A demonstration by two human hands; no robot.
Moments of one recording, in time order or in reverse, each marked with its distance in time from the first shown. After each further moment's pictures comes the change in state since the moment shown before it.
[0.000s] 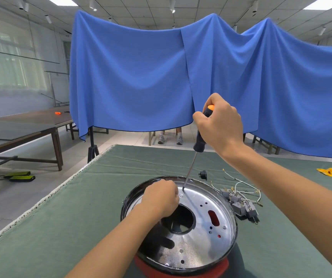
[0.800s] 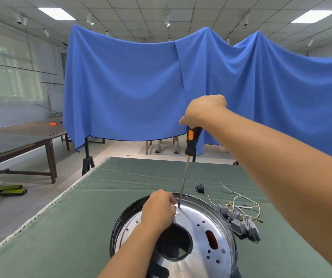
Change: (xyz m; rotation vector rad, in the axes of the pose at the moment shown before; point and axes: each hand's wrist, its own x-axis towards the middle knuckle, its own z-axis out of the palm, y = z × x) left_hand 0.027 0.000 0.017 -0.292 0.110 -0.158; right_hand 0.085 -0.038 0.009 -0.999 -0.625 0.044
